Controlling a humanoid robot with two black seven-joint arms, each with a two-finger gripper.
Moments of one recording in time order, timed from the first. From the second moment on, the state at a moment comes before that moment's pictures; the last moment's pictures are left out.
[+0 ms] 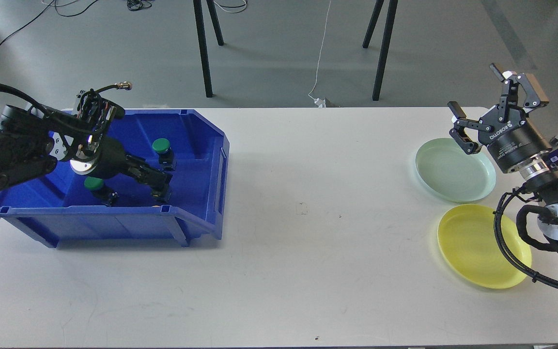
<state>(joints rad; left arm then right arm) -1.41 0.52 0.79 -0.84 1.09 -0.26 -0.49 0.53 -0.54 0.84 0.89 -0.26 0.49 0.49</state>
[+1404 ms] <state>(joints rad) -1.42 0.50 0.78 -0.85 1.11 -0.26 -0.49 0.51 -0.54 0.84 0.89 -0.26 0.49 0.49</state>
